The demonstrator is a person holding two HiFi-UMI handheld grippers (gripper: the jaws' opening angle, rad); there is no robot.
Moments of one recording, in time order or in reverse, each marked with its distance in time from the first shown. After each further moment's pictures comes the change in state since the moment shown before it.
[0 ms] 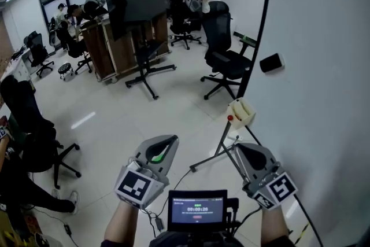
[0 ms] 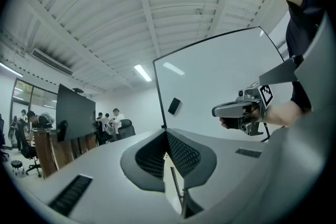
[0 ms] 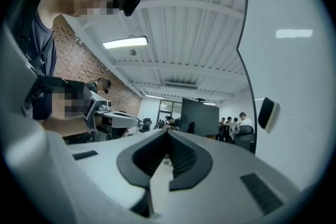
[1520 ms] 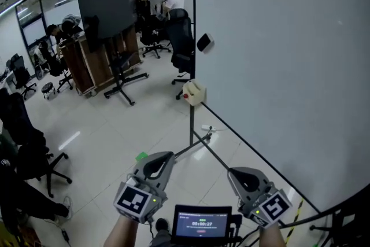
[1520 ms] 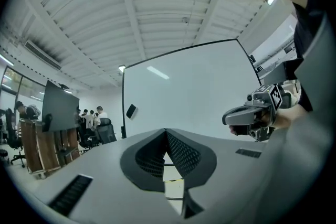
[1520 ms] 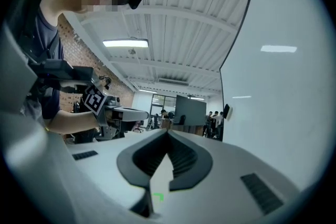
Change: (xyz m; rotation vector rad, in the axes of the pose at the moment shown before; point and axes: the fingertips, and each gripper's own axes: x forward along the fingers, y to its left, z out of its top) left arm -0.097 -0.272 0.035 -0.028 -0.015 -0.141; right arm -0.298 0.119 0.022 0.013 0.072 -0.118
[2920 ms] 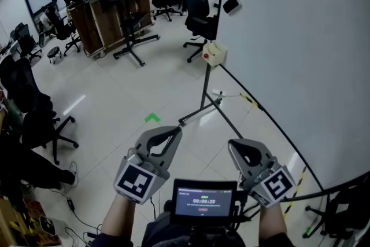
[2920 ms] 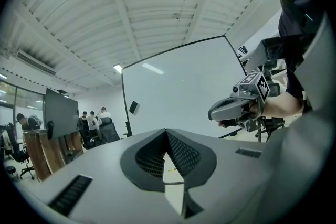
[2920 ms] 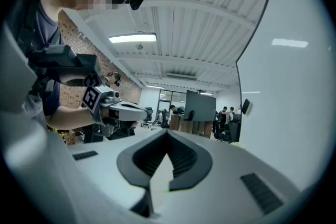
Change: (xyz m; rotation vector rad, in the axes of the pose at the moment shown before) left arm -0.106 0.015 -0.015 0.081 0.061 -0.026; right arm 0.044 0.105 0.001 -0.014 0.057 0.072
